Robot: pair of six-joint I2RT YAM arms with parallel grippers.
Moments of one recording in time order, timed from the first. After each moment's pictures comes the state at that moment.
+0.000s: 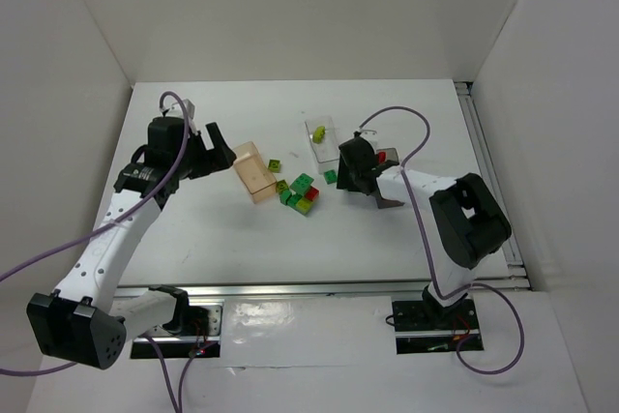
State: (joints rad) left arm -0.18 1.11 1.07 -0.58 0.01 -0.45; right arm 0.53 1.69 0.97 -0.16 0.31 0.54
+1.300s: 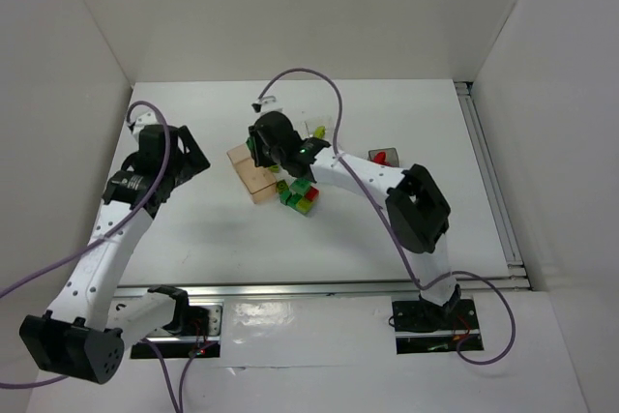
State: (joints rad) left arm -0.17 1.06 1.08 -0.73 -0.33 -0.61; right arm 0.86 1.98 1.63 -0.19 0.21 0.41
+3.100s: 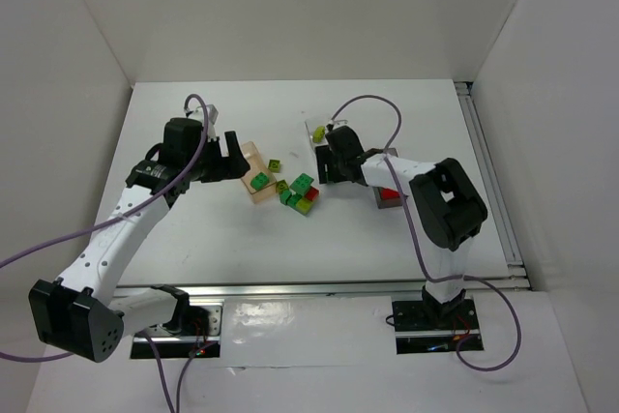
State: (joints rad) left arm -0.27 1.15 1.07 -0.60 0.06 -0.38; right arm 0.55 1.85 1.13 -0.14 0.15 0.32
